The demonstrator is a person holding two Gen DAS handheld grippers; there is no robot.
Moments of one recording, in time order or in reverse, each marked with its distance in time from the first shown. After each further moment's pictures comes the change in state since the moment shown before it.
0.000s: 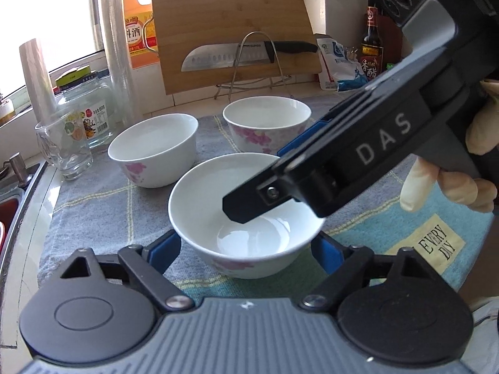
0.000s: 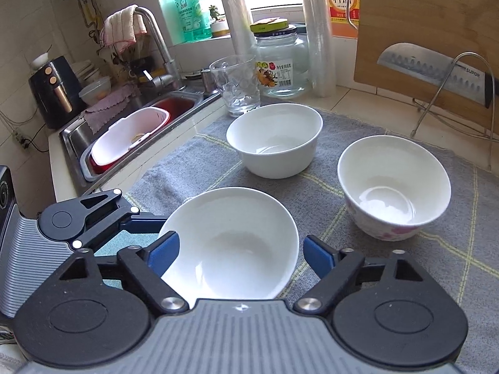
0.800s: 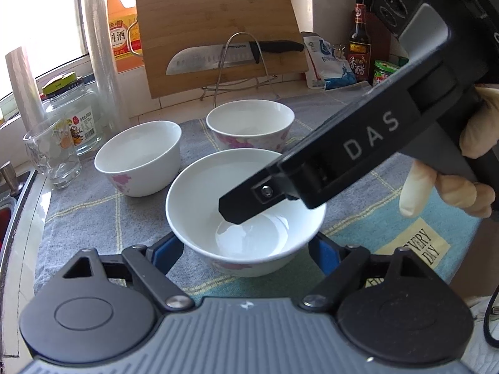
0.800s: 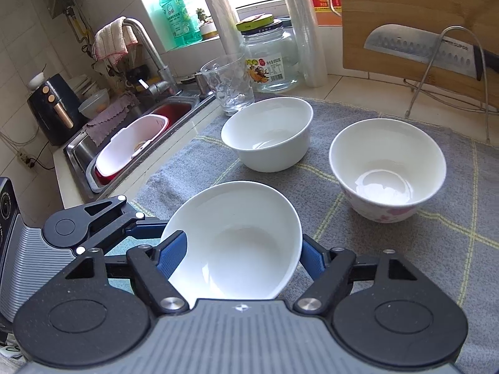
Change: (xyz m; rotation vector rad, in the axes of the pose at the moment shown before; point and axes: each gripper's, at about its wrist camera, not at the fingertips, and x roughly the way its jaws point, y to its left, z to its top) left arm -0.003 -0.010 0.014 0.028 0.025 -0.037; right arm -0.015 -0.015 -0.005 0.103 -0.004 0.030
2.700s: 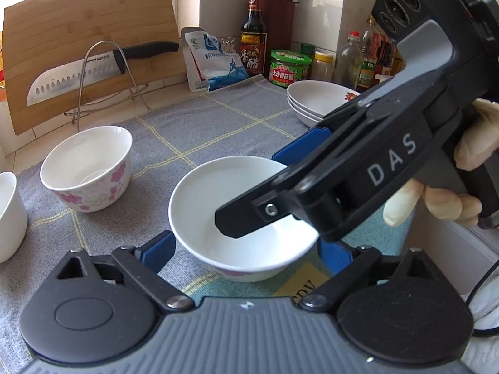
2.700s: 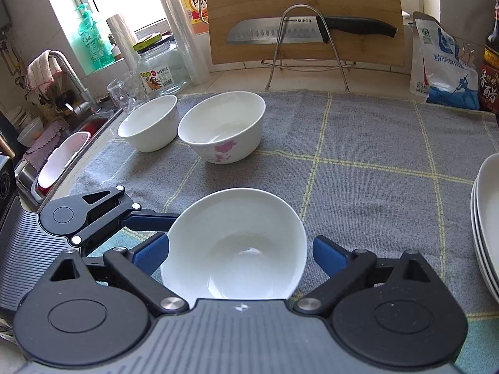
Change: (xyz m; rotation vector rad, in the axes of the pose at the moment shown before) left arm 0.044 -0.083 0.047 0.131 0.020 -0.323; right arm -0.087 -0.067 -0.061 0.161 -0.030 -0.242
